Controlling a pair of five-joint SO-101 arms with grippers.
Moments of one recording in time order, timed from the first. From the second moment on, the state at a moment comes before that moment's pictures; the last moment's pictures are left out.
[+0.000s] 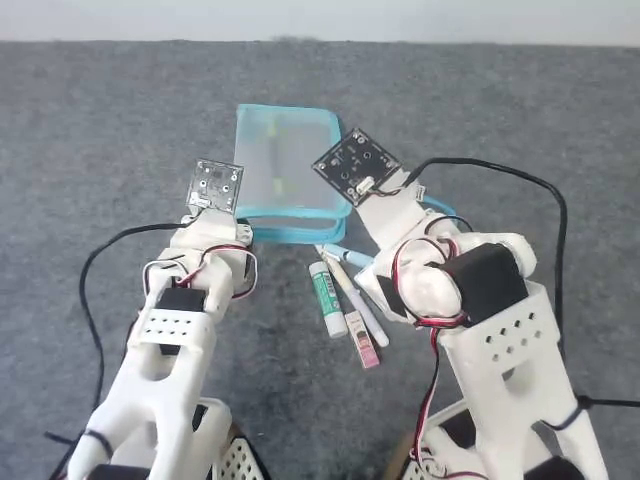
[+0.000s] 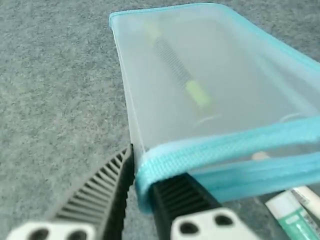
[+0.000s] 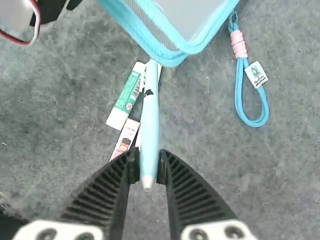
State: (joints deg) left arm -2.1 -35.6 71.9 17.0 -2.9; right arm -30.7 -35.3 8.2 97.8 15.6
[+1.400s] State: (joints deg) left arm -2.2 -35.6 71.9 16.7 -2.9; right arm -35.8 -64.6 29.2 85.6 16.4
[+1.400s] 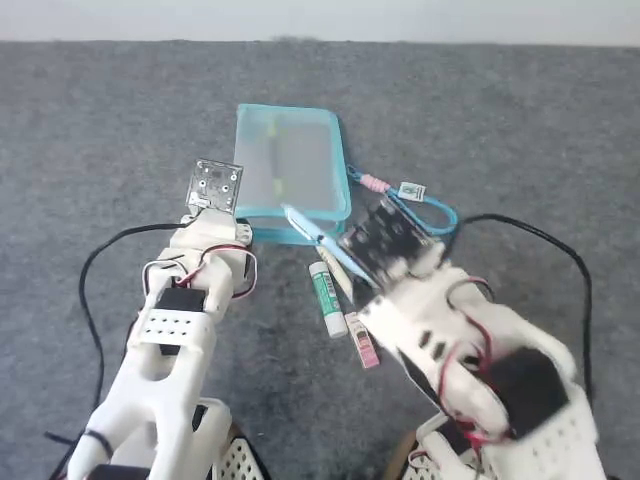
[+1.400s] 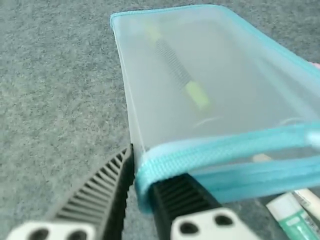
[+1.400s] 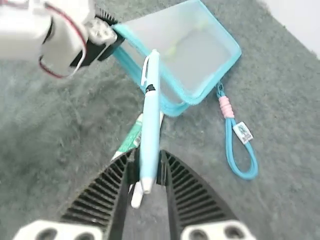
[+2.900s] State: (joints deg) left arm -2.1 -35.5 71.9 16.7 -2.9; right arm -33.4 -34.9 46.5 44.9 -2.5
